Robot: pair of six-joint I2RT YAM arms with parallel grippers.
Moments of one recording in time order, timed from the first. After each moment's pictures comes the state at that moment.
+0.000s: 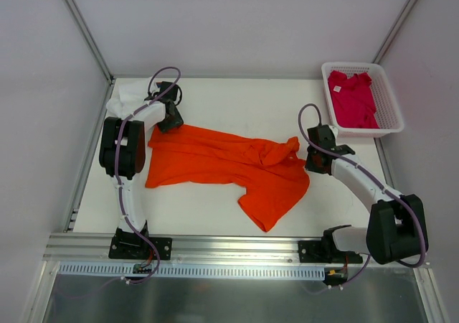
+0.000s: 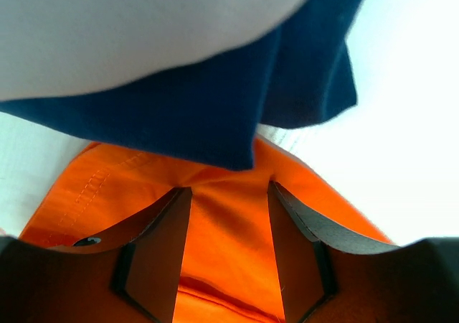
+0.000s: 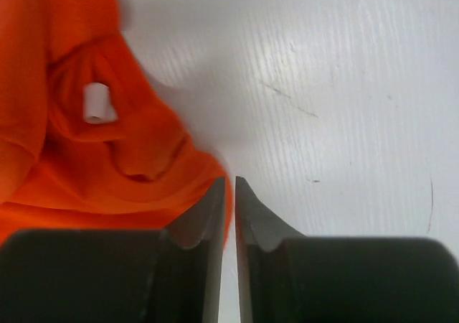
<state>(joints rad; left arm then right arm) -0.16 2.07 1.50 -0.52 -0.26 -0.62 0.28 1.29 0.79 -0.57 0.30 0.44</state>
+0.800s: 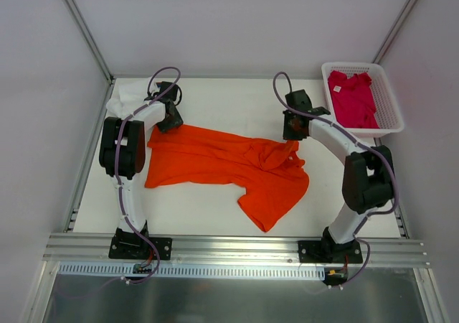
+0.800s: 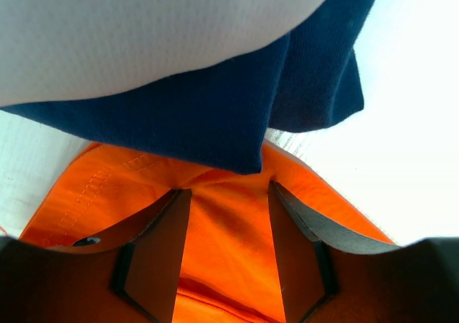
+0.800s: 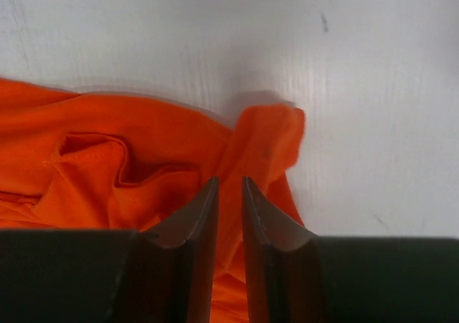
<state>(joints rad) -0.16 2.08 1.50 -0.52 -0.27 -0.62 0.34 1.68 1.26 -0.60 0.18 0.34</state>
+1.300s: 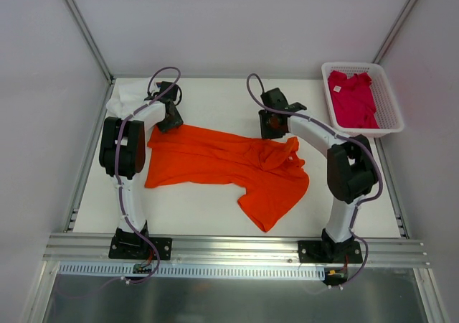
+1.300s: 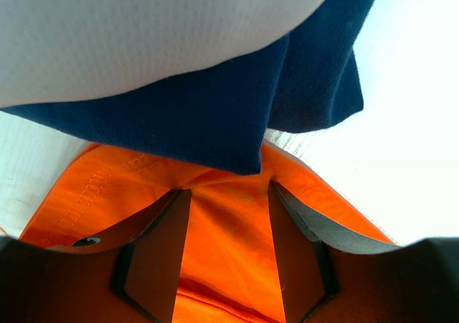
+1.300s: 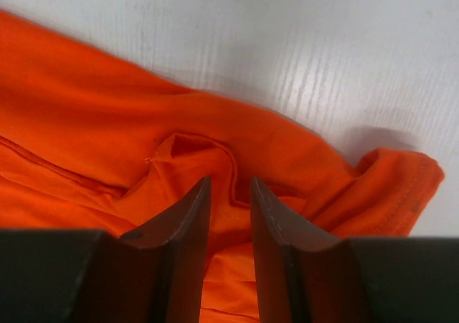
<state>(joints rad) -0.16 2.08 1.50 -0.52 -0.27 -0.62 0.49 1.87 1.45 -0.62 0.12 0.30</state>
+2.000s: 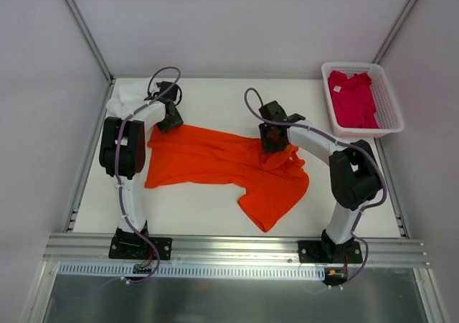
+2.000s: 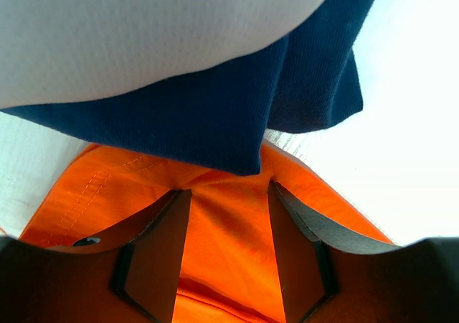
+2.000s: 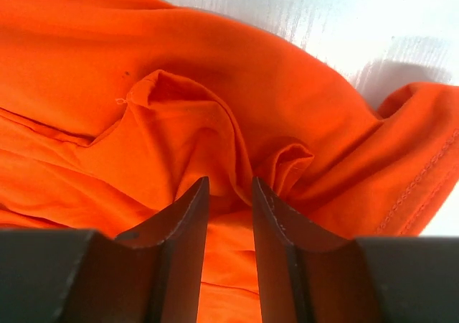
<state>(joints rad) -0.16 2.08 1.50 -0.52 -0.27 -0.62 0.54 1.81 1.29 -0.62 0.14 0.32</state>
